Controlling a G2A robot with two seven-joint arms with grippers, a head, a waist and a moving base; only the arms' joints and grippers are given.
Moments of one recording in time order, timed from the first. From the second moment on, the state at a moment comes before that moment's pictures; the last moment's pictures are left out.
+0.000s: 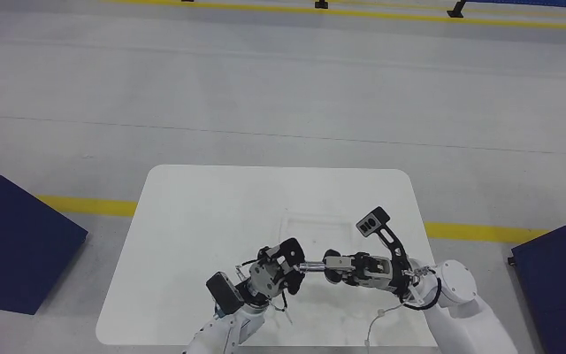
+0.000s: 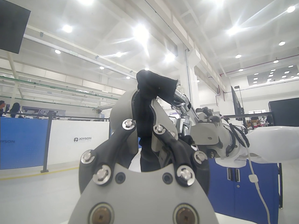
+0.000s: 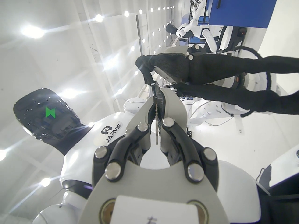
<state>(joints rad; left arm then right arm) 1.20 -1.49 -0.93 -1.23 1.57 -0.28 1.32 -1.38 -1.03 1.37 -1.76 0.78 -0.04 1.18</state>
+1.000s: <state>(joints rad) 1.20 -1.47 -0.97 -1.25 1.65 -0.13 1.30 -1.36 -1.02 1.37 -1.72 0.87 0.16 1.25</state>
